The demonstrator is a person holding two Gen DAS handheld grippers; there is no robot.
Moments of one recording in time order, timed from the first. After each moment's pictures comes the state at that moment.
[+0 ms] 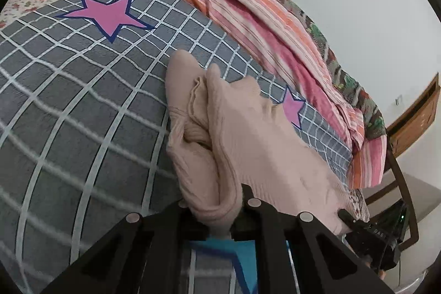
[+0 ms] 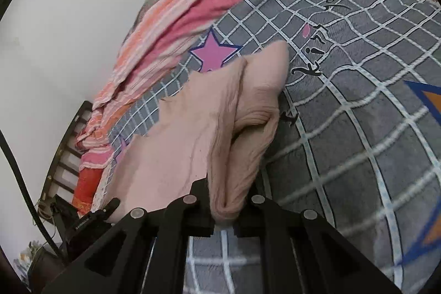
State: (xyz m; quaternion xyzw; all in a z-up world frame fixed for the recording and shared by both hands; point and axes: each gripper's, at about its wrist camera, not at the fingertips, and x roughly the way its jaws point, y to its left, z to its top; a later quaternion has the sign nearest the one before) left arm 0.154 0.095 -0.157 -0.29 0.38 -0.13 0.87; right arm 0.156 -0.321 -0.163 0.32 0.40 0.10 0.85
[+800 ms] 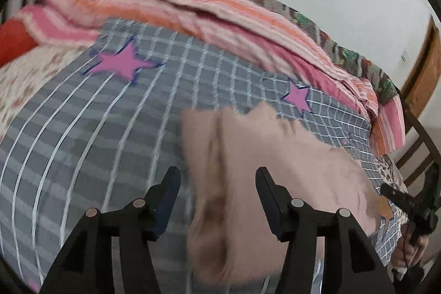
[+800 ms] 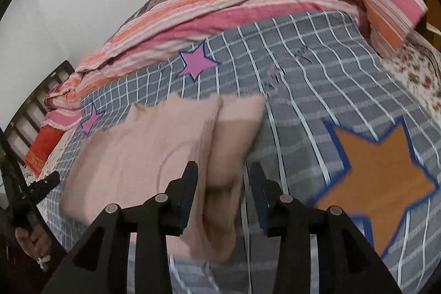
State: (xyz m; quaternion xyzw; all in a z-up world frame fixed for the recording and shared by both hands) left arm 0.130 0.096 -0.105 -0.15 0.37 -0.10 0.91; right arm 0.100 -0.338 -0.117 0.15 0.39 0.04 0.91
